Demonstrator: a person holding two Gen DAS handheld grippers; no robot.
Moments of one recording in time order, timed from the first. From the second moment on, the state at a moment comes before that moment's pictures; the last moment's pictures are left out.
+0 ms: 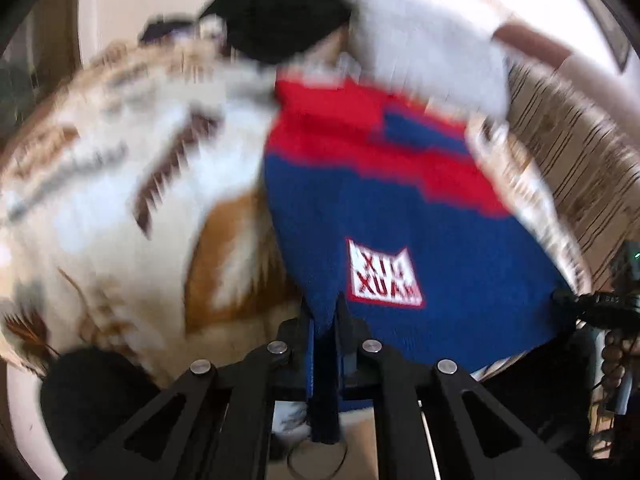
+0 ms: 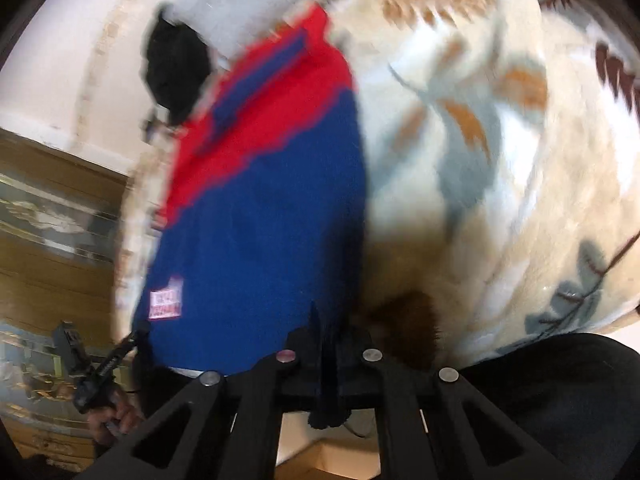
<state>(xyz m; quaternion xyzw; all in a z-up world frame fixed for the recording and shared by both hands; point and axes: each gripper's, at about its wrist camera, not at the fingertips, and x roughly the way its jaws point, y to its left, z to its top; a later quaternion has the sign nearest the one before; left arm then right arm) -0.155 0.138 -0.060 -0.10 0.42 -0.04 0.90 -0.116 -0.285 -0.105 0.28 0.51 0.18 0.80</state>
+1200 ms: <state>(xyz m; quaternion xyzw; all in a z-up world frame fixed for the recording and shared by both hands) 0.066 0.188 -0.091 -0.16 0.41 0.04 0.90 0.058 -0.259 -0.135 0.38 0.45 0.14 0.80</state>
